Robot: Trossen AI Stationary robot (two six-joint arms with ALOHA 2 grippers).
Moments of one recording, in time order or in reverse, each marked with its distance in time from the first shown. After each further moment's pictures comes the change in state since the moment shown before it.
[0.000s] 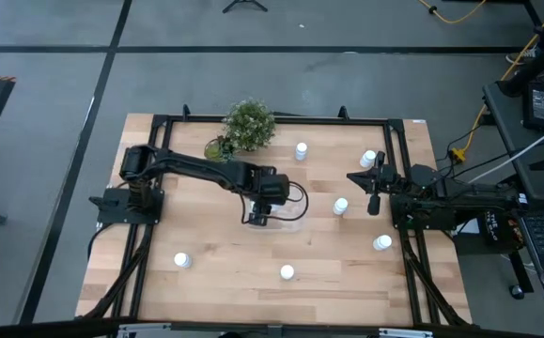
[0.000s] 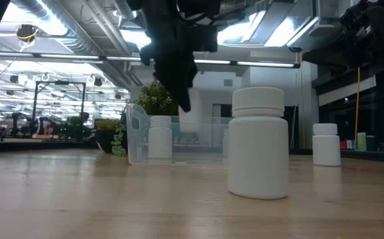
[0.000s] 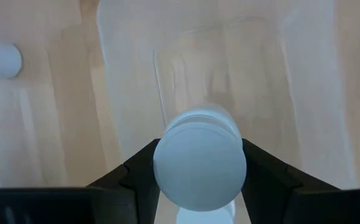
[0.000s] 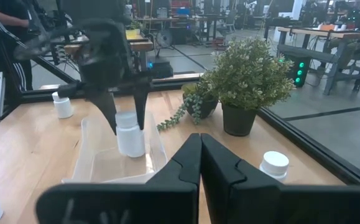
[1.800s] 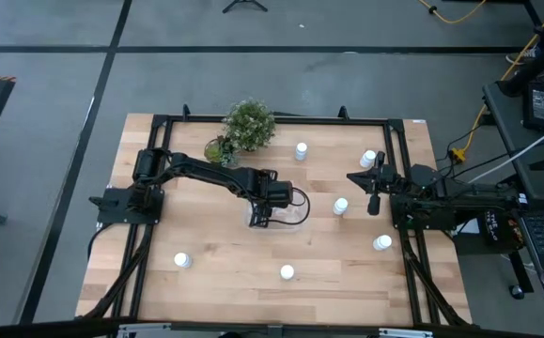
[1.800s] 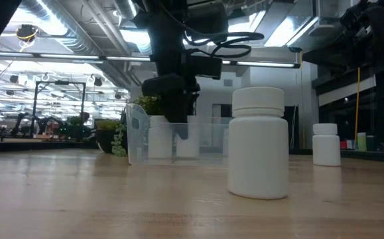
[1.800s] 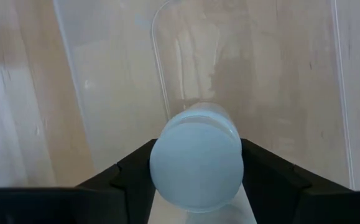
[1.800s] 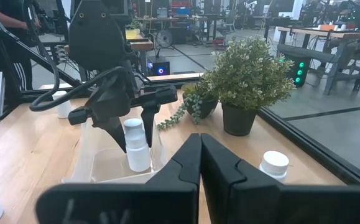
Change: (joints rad) left arm 0.001 0.102 -0.001 0.022 -0.055 0.013; right arm 0.000 0.000 0.000 -0.001 0.000 -0.001
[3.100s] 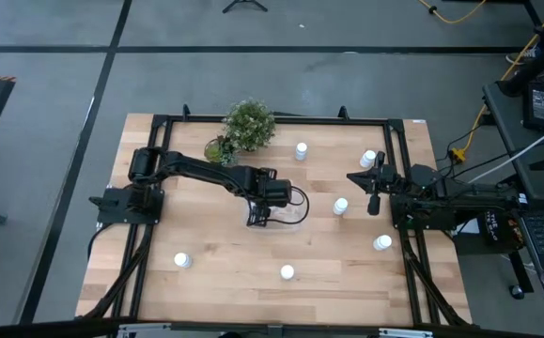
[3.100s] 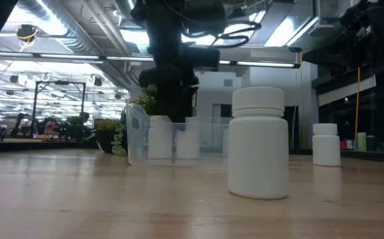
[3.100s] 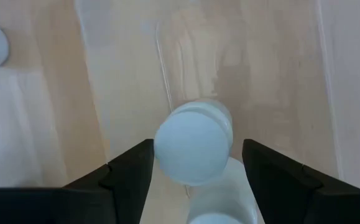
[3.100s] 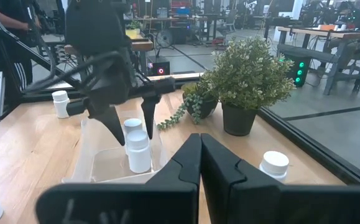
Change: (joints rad) left arm -0.003 -0.043 0.000 -0.025 -0.003 0.011; right arm 0.000 0.000 0.000 0.000 0.000 0.000
